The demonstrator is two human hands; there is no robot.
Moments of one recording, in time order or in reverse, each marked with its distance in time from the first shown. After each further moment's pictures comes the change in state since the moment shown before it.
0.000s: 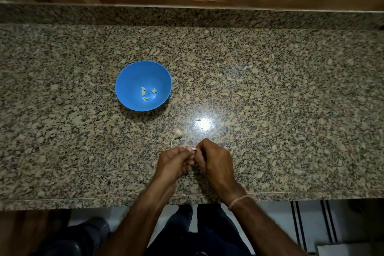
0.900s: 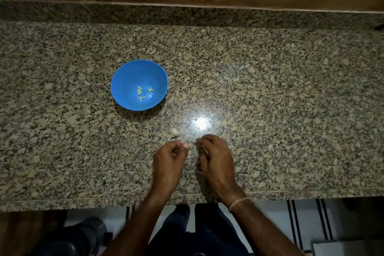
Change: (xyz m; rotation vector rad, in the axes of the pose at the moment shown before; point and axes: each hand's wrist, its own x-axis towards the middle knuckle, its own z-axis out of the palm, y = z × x) left_hand 0.005 -0.013 0.003 0.483 0.190 0.402; right_hand -0.003 0.013 0.000 -0.079 0.094 0.012
